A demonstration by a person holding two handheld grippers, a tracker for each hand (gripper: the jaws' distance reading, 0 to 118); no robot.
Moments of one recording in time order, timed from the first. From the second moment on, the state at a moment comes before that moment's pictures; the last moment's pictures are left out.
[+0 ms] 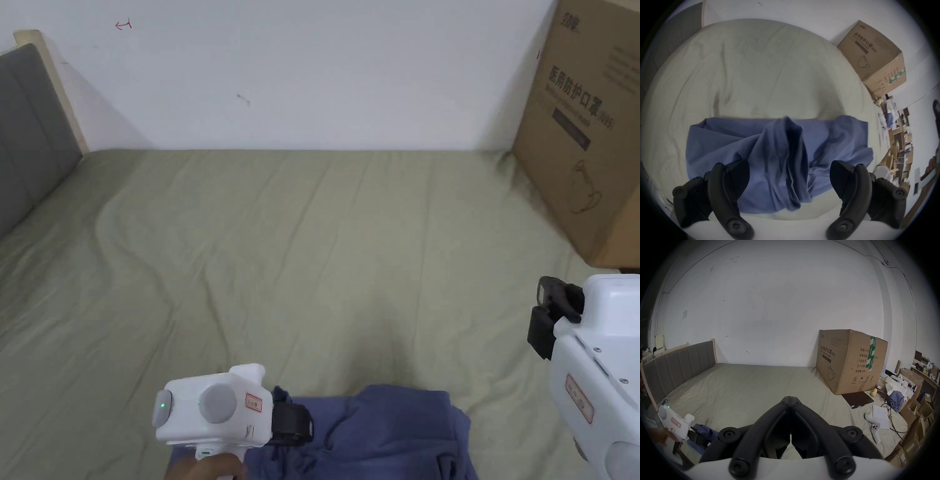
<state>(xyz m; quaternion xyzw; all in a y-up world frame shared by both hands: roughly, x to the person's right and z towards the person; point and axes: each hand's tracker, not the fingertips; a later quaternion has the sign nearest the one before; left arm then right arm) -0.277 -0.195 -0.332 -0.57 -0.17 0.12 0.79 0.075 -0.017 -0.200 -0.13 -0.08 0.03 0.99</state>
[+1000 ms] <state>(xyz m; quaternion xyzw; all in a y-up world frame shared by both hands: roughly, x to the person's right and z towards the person) -0.315 -0.184 -0.281 -0.41 -0.10 0.03 0.90 0.068 -0.010 -0.202 -0.12 -0.07 0.02 0.99</state>
